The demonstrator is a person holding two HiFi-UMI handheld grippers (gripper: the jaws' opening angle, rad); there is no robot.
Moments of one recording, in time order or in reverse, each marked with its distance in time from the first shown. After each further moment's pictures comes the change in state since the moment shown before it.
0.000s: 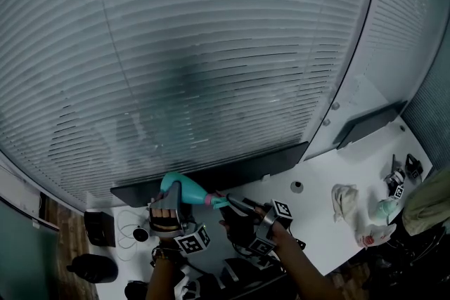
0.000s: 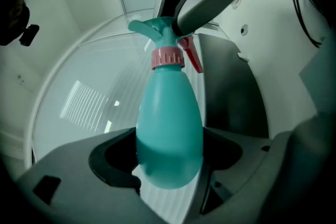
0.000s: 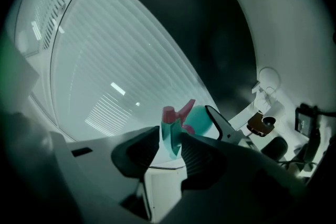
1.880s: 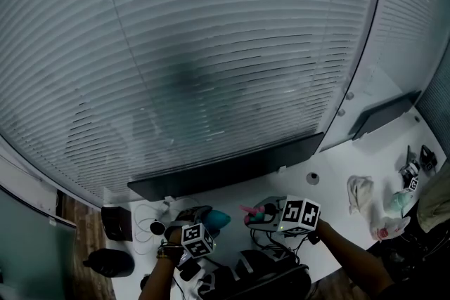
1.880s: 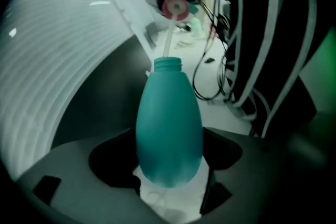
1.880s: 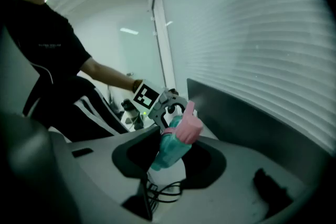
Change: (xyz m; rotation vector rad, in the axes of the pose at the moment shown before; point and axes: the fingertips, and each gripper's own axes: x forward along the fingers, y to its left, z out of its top) left arm -0.116 -0.165 0.000 -0.296 -0.072 -1.262; right arm -0.071 -0.056 -0.039 -1.761 1.209 -0.693
